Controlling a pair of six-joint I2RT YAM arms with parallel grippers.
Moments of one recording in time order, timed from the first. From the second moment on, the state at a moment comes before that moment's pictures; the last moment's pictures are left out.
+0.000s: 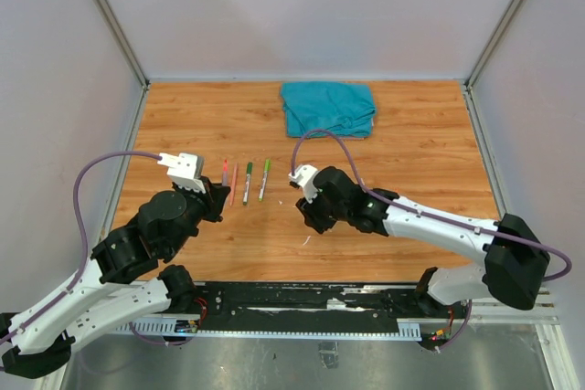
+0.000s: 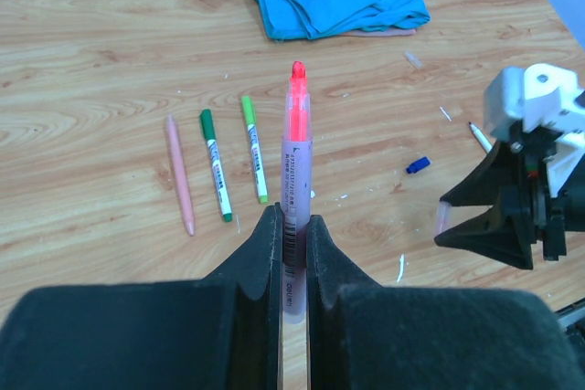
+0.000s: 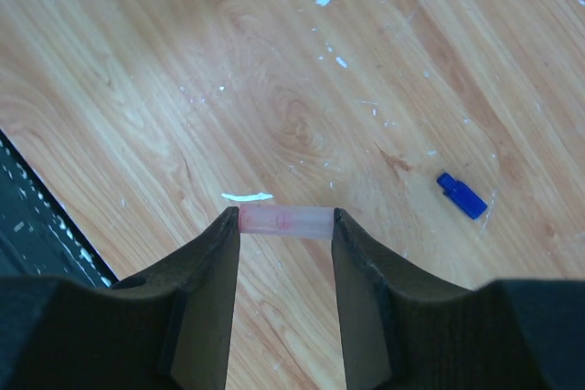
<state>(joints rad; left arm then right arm) -0.93 0.50 0.79 -0.58 -0.55 -0.40 0.98 1.30 0.83 -0.30 0.02 0.06</state>
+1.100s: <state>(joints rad) -0.93 0.48 0.79 -0.58 -0.57 -0.40 1.04 1.75 1.09 -0.62 -0.01 -0.28</state>
